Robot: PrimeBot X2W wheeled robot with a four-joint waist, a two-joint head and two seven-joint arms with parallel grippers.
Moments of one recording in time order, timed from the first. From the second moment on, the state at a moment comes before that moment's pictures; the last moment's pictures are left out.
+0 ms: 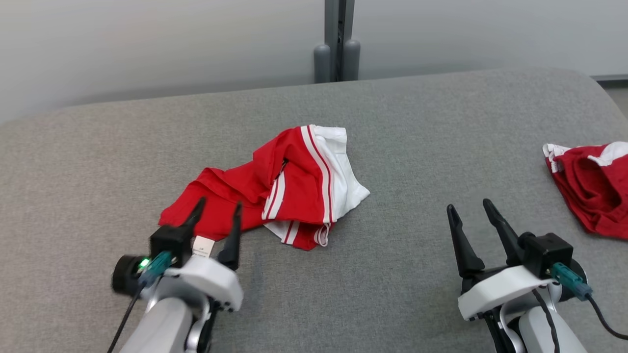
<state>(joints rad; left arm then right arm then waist) -0.37 0.13 -0.44 0.55 -0.42 0.10 -0.26 -0.25 -0.05 0.14 0.41 0.21 0.13 -0.26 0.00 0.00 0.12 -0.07</state>
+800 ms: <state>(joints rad) 0.02 0.07 -0.01 0.37 -0.17 0.07 -0.26 -0.16 -0.05 0.17 0.45 0.23 0.13 -0.26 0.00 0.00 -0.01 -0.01</state>
